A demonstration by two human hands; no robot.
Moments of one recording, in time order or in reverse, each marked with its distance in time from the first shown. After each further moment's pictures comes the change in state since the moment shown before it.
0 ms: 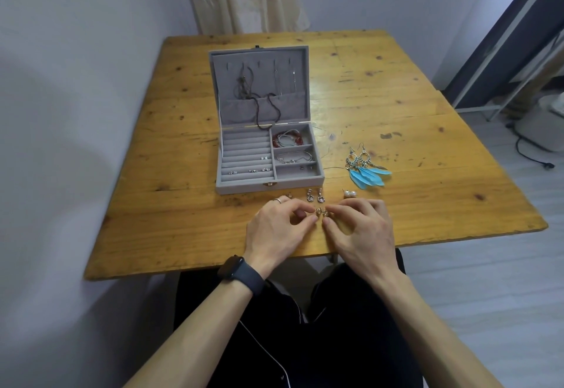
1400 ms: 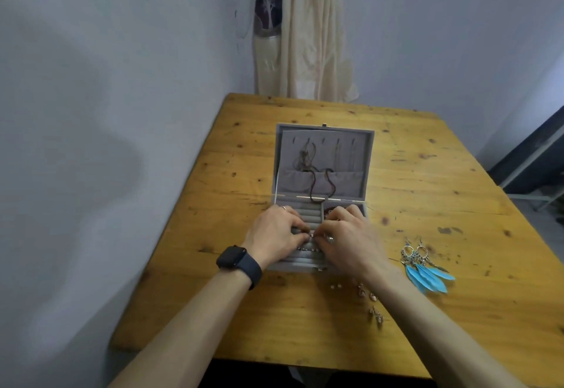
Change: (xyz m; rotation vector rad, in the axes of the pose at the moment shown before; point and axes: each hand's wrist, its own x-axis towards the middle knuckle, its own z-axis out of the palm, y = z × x) left_hand 0.114 -0.061 -0.093 0.158 -0.080 0.043; right_hand 0.147 -0.099 0.043 -0.317 -0.354 -0.363
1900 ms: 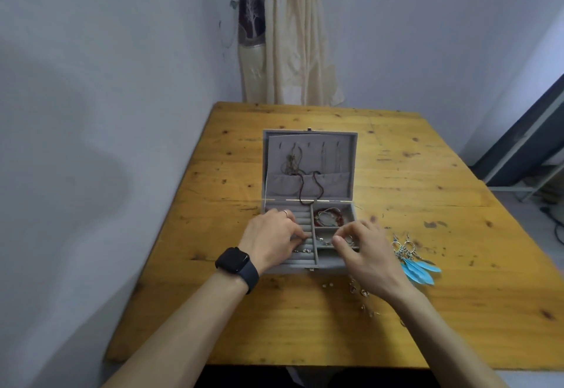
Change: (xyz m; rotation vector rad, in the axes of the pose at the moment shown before) left_hand 0.000 0.008 0.000 0.263 0.019 0.192; right_hand -0.042 0.022 -0.014 0.503 0.100 0.235
